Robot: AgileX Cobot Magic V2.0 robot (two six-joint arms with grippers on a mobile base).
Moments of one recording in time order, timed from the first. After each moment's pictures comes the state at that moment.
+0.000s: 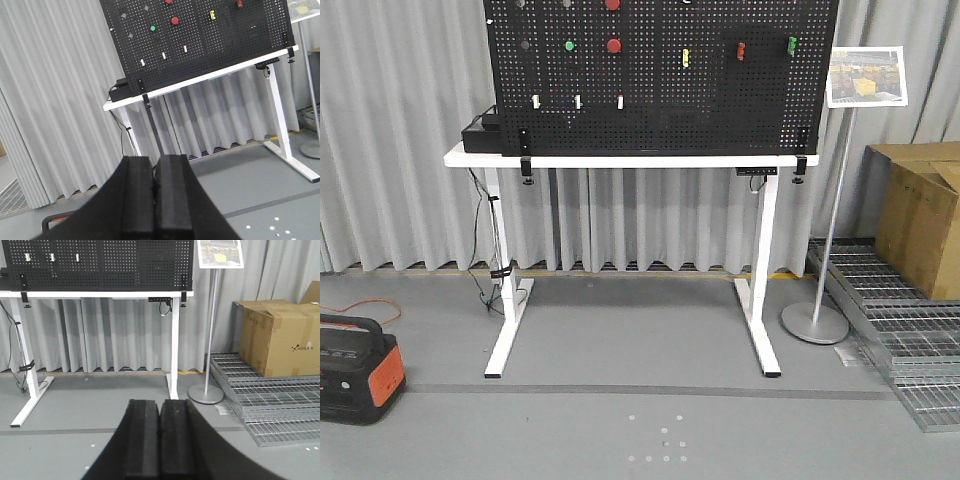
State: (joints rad) left arm -0.08 -0.01 0.03 0.05 -0.04 0.22; right arm -0.07 -0.01 0.03 -0.07 0.10 0.04
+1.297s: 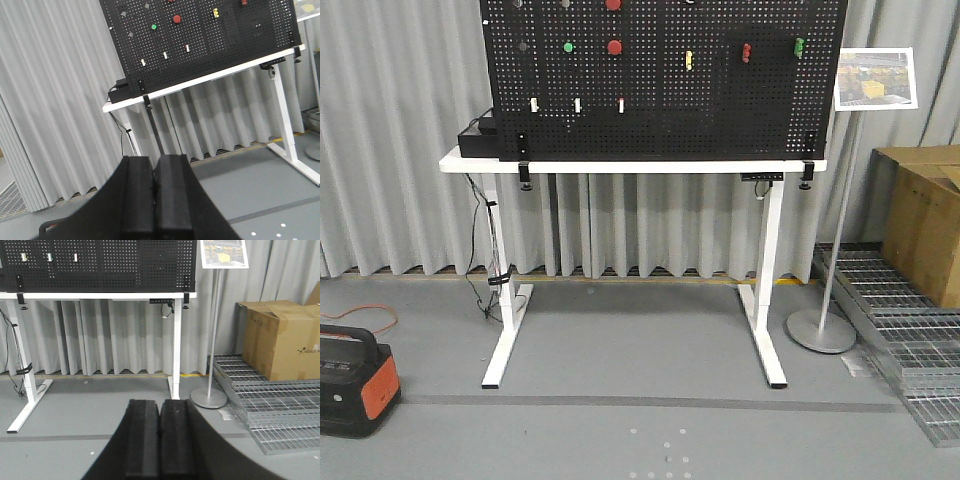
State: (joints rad) left arm -0.08 -0.01 0.03 0.05 -0.04 0.22; right arm -0.07 -0.01 0.03 -0.07 0.10 0.04
